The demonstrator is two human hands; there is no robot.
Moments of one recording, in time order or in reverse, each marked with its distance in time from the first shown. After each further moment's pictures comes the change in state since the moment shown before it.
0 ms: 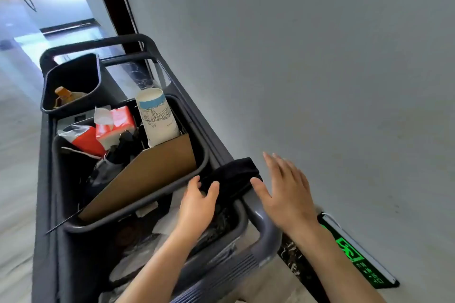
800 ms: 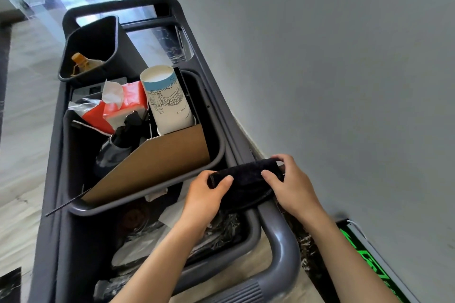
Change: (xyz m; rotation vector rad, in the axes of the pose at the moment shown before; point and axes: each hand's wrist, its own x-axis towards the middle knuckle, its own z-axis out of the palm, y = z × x) left_hand 0.037 -0.003 0.011 -0.178 0.069 -0.130; right_hand 0.075 0.022 0.051 0.542 -0.237 0.170
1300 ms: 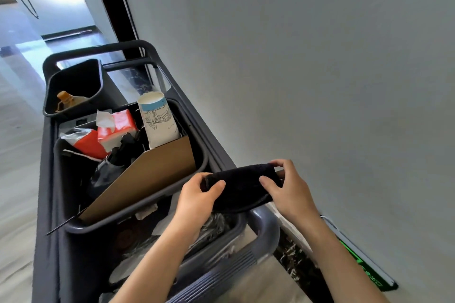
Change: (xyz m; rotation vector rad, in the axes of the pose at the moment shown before) left_hand -0.056 0.027 -0.022 -0.092 -0.141 0.160; right_hand -0.090 -0.025 -0.031 0.148 0.236 -0.022
